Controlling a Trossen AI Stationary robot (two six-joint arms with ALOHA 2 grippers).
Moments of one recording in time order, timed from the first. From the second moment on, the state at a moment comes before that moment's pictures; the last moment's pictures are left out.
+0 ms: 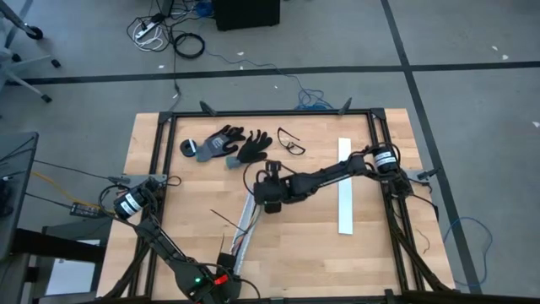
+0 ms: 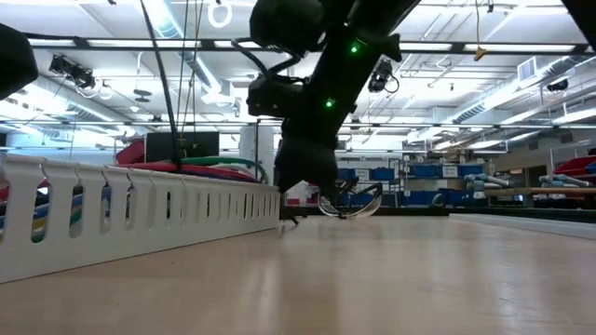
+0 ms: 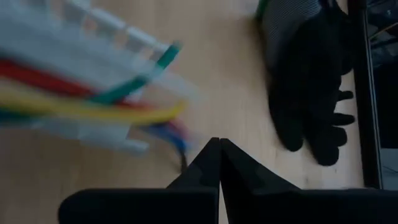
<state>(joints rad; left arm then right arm) -0.90 2.07 1.38 -0.59 -0.23 -0.61 0.14 2.09 1.47 -0.39 0.61 -0.13</state>
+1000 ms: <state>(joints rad) -0.90 2.07 1.38 -0.59 -0.25 -0.63 0.29 1.97 1.41 -0.33 0.16 0.04</state>
